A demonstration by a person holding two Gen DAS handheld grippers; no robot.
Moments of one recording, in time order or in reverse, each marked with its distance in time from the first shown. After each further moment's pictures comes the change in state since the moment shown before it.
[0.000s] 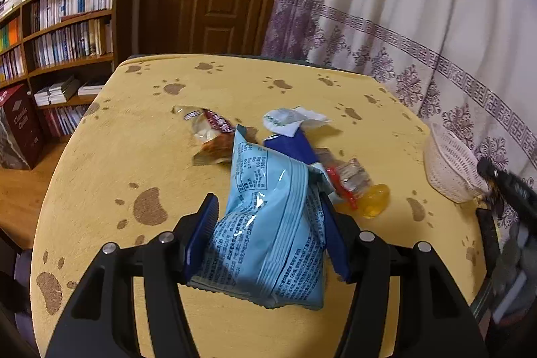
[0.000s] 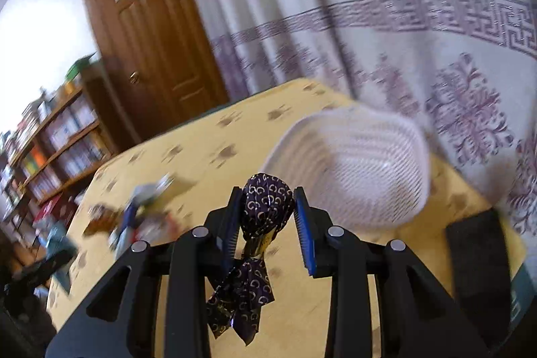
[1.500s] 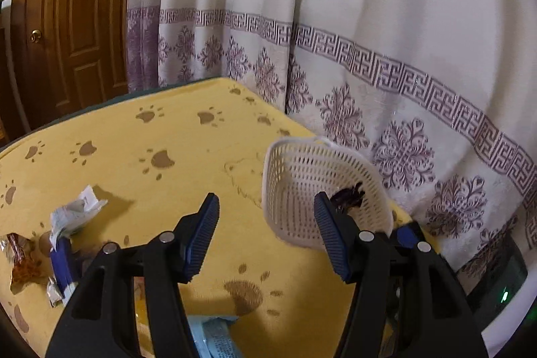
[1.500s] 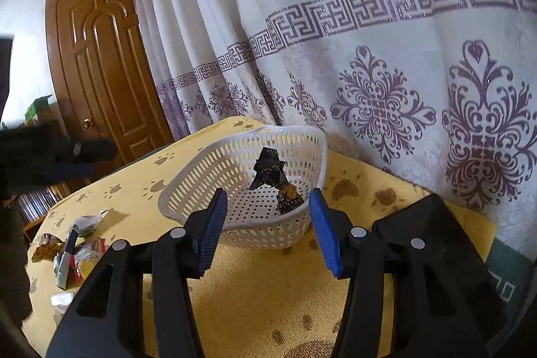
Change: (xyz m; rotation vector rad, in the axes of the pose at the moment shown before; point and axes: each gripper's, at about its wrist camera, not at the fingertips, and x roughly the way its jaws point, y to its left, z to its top) left arm 0.078 -0.243 0.070 0.300 0.048 -0.327; right arm -0.013 -0.057 -0.050 0.082 -0.206 -0.170
